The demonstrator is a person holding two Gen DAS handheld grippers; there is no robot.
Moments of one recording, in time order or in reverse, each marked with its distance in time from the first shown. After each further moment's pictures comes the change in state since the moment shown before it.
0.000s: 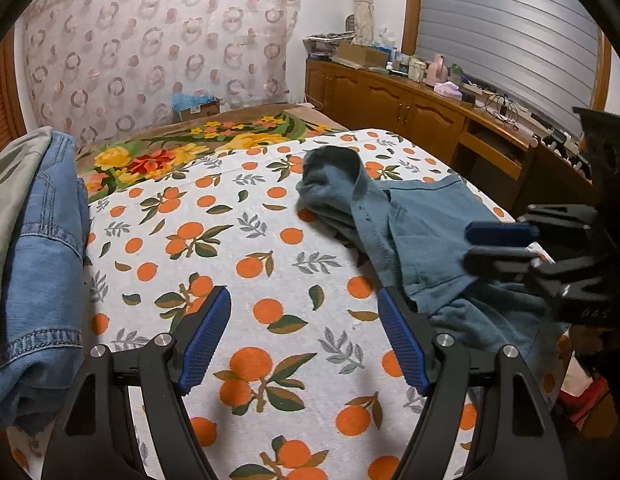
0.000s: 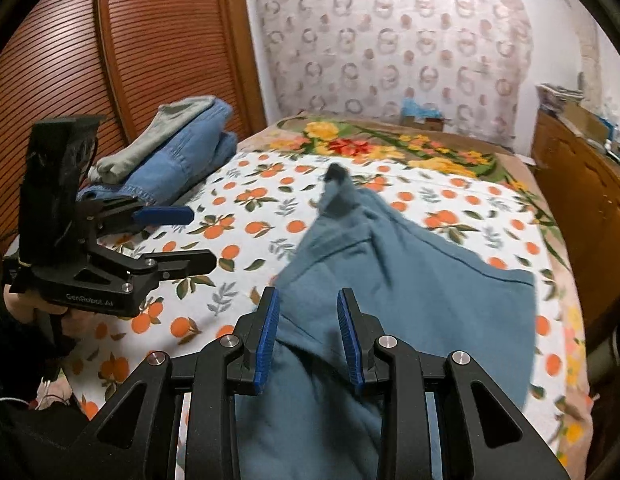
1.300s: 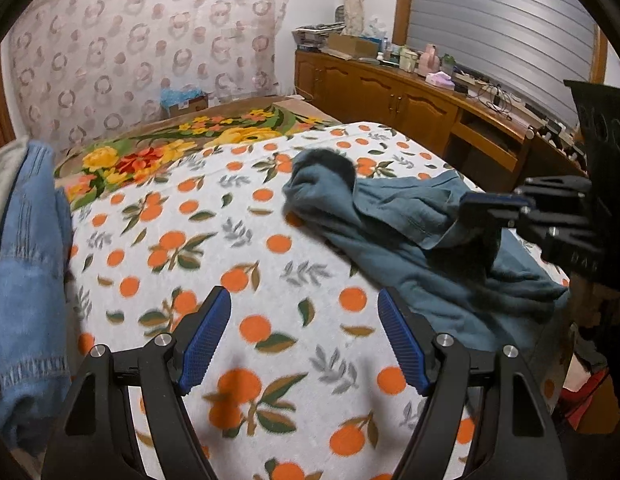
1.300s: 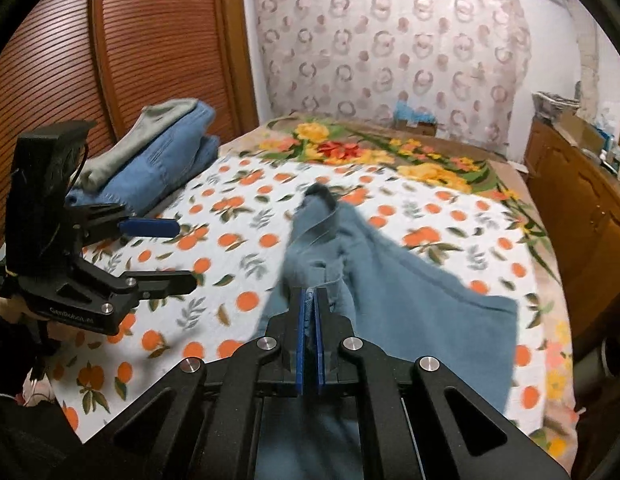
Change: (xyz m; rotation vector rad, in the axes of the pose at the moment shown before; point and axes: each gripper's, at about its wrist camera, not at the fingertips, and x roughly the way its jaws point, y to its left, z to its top) left arm 0.017 -0.008 0.018 0.039 0.034 -0.030; right arm 0.014 -0.014 0.017 -0.019 -0.012 -0.064
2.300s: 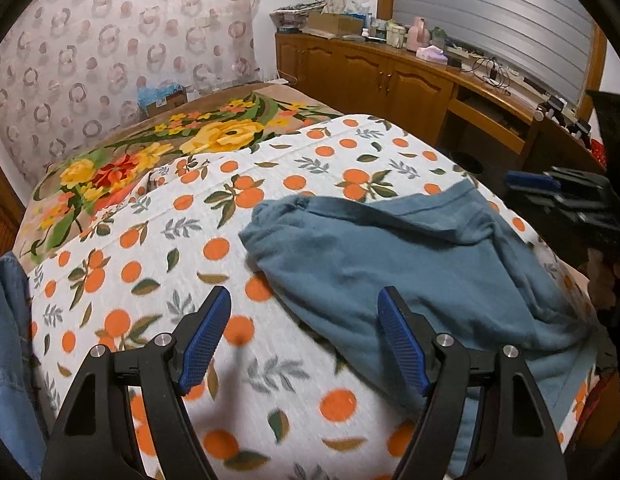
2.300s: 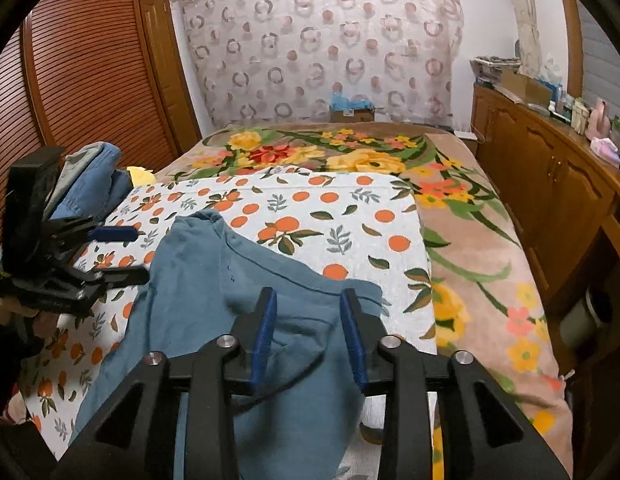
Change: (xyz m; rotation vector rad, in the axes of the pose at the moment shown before) left arm 0.065 -0.021 0.053 0.068 0.082 -0.002; right arm -0.005 -0.073 -0.009 0.174 0.003 -0.104
